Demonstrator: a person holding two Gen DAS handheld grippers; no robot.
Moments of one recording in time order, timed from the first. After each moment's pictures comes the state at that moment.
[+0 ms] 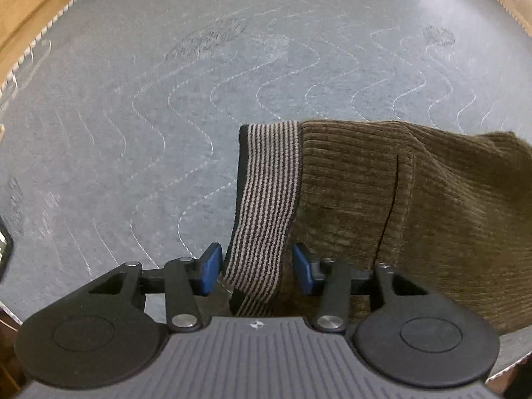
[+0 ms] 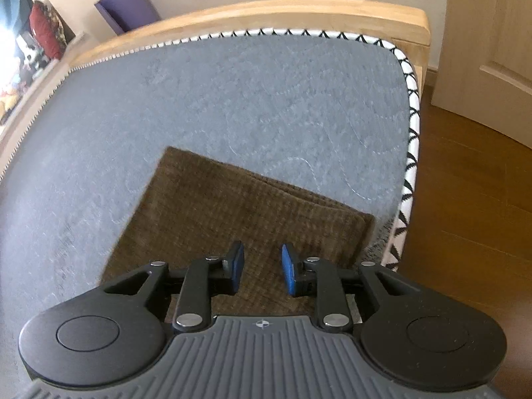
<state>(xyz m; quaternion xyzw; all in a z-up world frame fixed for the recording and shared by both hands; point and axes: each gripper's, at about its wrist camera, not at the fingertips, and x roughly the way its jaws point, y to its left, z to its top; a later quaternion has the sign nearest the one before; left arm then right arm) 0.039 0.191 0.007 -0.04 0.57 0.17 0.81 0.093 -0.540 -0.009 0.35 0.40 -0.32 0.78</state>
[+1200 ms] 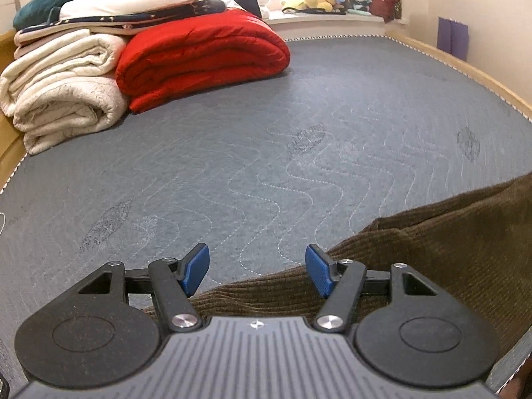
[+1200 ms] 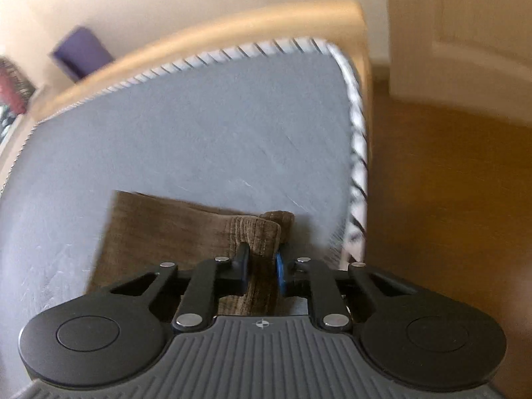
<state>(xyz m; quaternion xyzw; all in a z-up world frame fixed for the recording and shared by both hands) 0.087 0.040 0.072 0.07 0.38 0.05 0.92 0.069 -0.545 -0.012 0.37 0.32 -0.40 0.77</state>
